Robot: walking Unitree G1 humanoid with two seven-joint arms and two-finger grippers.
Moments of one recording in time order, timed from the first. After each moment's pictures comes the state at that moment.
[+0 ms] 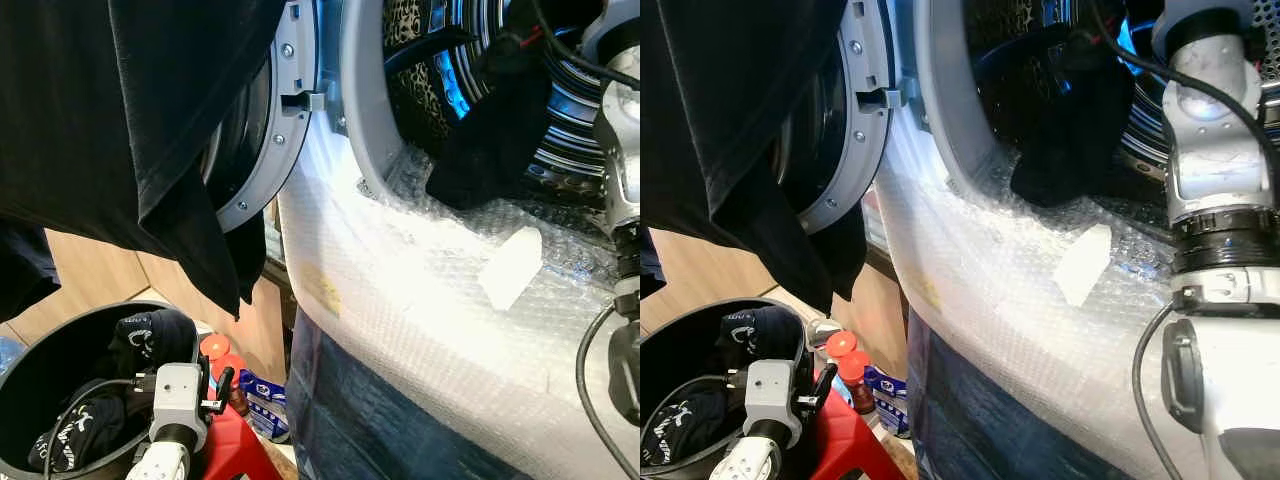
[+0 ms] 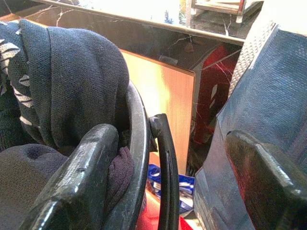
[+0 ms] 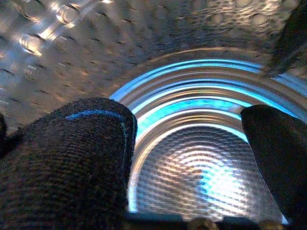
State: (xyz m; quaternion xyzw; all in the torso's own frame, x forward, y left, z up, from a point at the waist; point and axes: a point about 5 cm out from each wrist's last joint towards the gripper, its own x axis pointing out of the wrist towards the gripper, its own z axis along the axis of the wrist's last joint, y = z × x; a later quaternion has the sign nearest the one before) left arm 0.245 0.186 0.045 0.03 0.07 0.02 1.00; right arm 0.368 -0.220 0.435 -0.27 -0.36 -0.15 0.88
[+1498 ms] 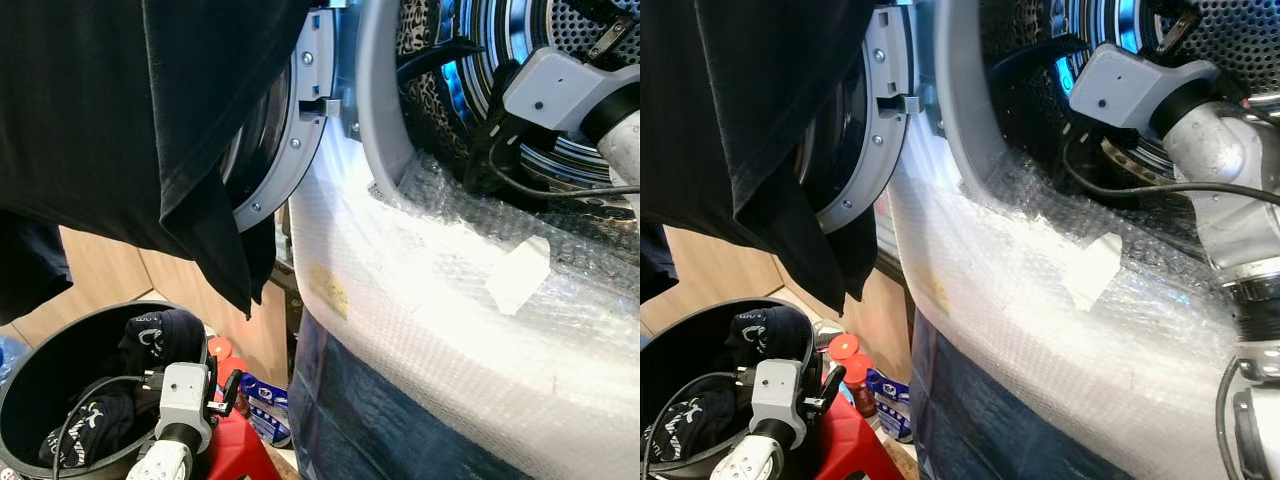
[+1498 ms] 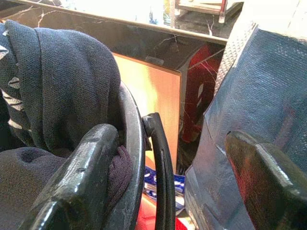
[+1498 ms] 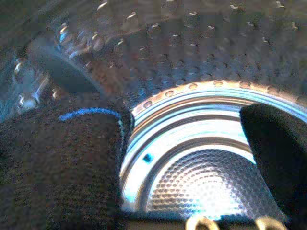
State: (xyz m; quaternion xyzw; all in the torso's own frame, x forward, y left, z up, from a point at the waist) left arm 0.247 0.182 0.041 0.03 0.08 -0.02 1.00; right arm 0.344 -0.206 0.395 -0.47 -0.24 0.03 0.85
